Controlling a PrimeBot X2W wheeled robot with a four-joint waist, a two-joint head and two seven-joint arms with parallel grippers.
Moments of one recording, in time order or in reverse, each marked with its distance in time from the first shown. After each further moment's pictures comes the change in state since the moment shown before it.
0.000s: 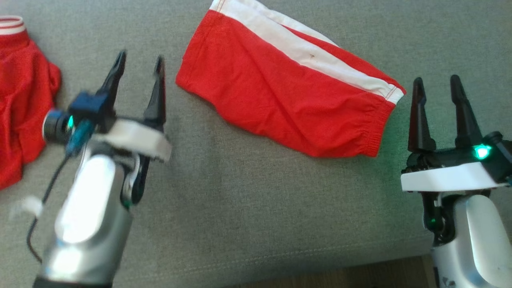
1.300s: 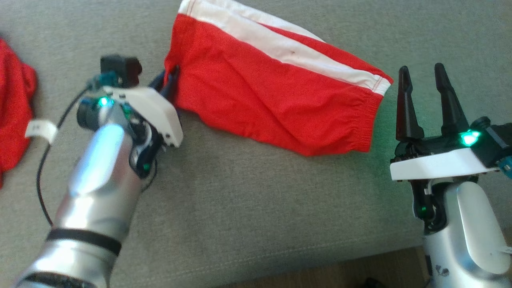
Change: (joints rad) left arm -0.277 -0.048 -0.125 0.498 -0.207 -0.161 0.193; right arm -0.065 0.000 0.048 0.047 0.049 0.000 0.010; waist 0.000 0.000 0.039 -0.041
